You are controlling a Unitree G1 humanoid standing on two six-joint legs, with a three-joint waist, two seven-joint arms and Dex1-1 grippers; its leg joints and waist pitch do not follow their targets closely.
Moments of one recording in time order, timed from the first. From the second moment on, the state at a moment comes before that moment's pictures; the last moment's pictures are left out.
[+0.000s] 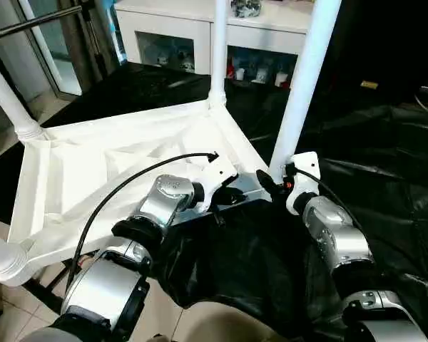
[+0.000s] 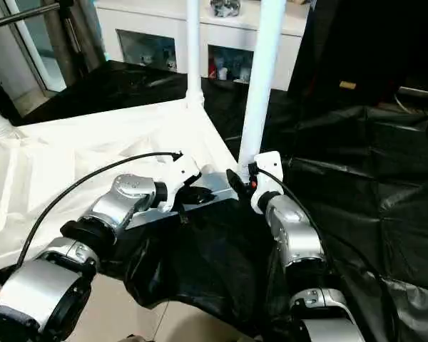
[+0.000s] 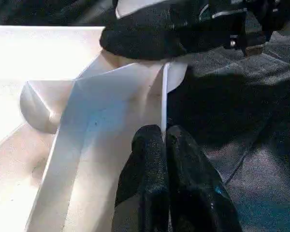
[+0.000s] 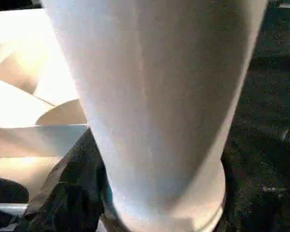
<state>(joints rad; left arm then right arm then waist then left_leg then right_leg) -0.82 0.08 -0.20 1.01 0.12 0.02 -0.88 -0.51 -0.10 -0.07 0.65 0.09 0.11 0.40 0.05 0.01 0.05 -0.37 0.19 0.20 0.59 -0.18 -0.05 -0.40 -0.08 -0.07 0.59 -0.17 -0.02</state>
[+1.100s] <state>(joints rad) -0.72 0.26 -0.25 0.84 0.06 -0.01 -1.39 -0.37 -0.36 0.11 0.40 0.19 0.22 1.15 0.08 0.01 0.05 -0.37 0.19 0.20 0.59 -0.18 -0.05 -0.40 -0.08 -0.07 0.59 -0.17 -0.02</state>
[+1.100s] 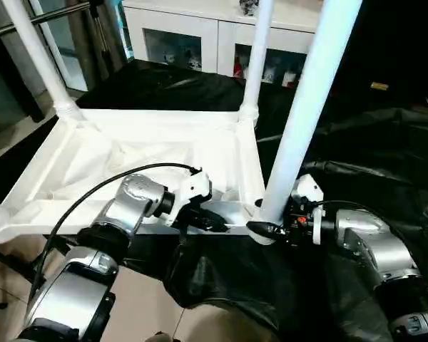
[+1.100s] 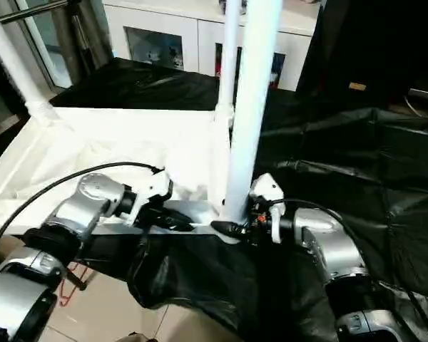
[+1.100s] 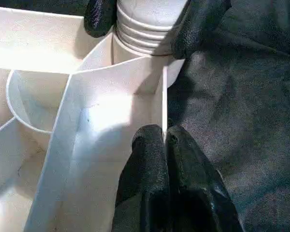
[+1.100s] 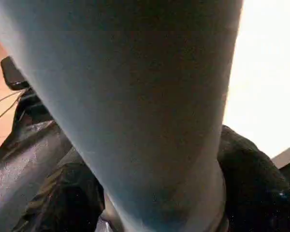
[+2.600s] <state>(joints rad) -0.74 0.23 -0.25 0.88 0.07 -0.04 -1.37 -0.37 -0.40 0.12 0.42 0.19 0.18 1.17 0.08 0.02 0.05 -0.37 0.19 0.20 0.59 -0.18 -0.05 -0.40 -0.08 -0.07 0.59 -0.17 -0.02</state>
